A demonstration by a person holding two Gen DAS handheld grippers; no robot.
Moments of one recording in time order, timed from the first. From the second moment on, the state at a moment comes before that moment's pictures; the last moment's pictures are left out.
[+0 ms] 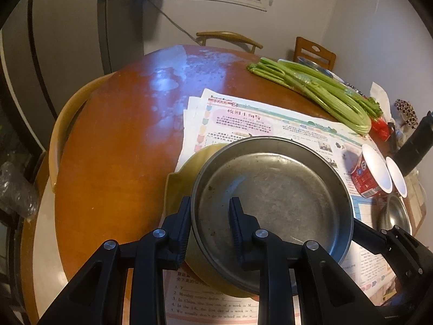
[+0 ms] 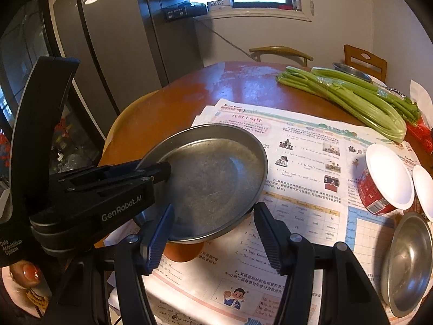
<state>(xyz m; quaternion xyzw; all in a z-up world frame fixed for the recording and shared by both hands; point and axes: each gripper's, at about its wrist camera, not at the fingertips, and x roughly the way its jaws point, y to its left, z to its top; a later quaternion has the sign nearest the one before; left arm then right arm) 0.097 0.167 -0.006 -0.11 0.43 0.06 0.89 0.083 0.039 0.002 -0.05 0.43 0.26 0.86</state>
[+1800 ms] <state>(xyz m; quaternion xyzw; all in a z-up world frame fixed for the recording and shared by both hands) 0.079 0.200 -0.041 -0.21 0.44 0.07 0.87 0.108 0.007 -0.016 0.01 0.47 0.27 0.84</state>
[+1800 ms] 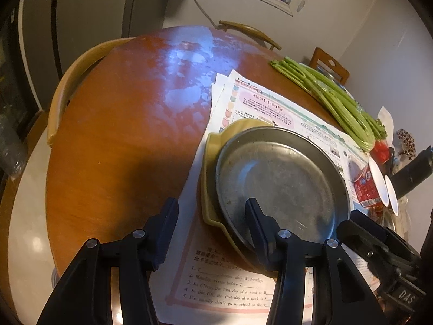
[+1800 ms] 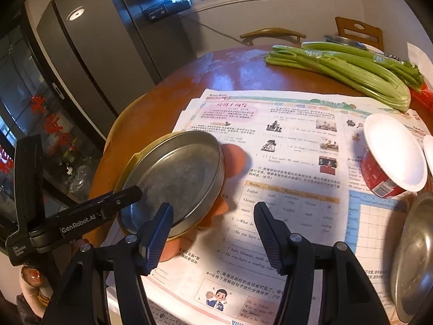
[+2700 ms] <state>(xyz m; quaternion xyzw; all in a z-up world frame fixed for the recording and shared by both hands) 0.143 0.166 -0.042 -0.19 0.46 0.04 0.87 0.142 0.005 -0.038 0.01 0.49 0.28 0.82</state>
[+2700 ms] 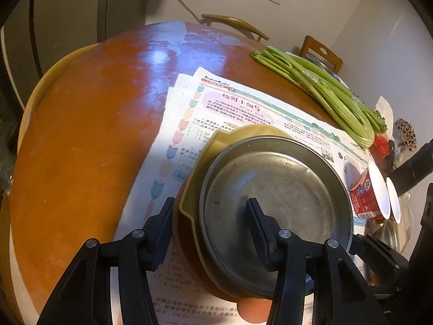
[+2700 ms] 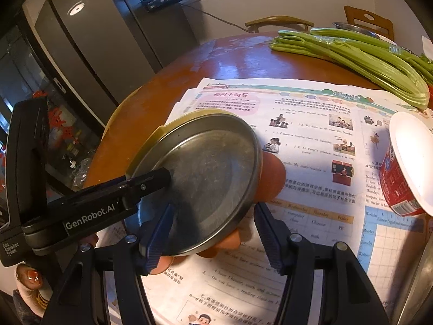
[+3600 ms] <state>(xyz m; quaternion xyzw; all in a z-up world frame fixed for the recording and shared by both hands) 0.085 0.151 0.004 -0.16 0.40 0.09 0.90 0.117 -0.033 0.008 0.01 0.42 0.25 0.87</state>
